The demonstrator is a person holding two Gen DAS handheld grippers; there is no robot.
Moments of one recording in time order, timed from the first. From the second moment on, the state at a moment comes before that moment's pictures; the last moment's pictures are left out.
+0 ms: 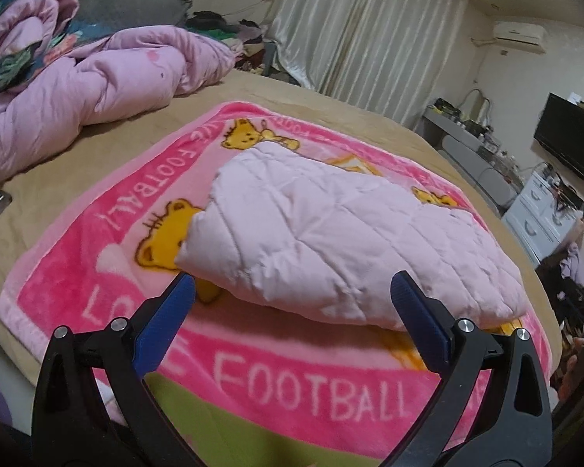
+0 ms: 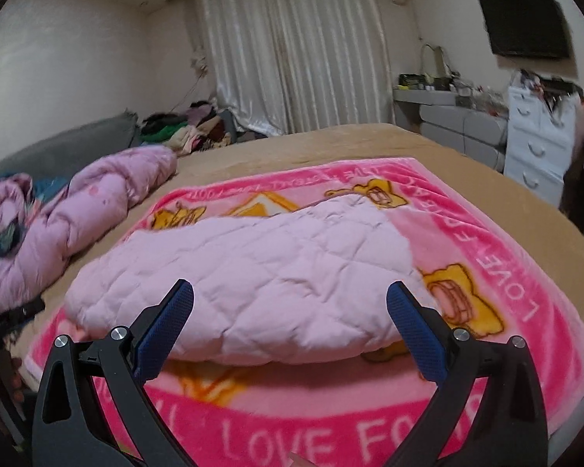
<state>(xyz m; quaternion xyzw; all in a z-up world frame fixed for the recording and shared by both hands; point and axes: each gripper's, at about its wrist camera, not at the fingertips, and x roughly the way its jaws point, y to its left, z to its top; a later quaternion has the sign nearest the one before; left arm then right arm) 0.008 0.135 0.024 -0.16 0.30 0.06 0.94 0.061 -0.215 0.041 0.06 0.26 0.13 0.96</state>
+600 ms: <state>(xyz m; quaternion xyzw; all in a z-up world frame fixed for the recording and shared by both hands) -0.001 0.088 0.005 -0.14 0.32 0.02 0.93 0.028 -0.164 -0.008 0.00 0.31 0.15 0.94</state>
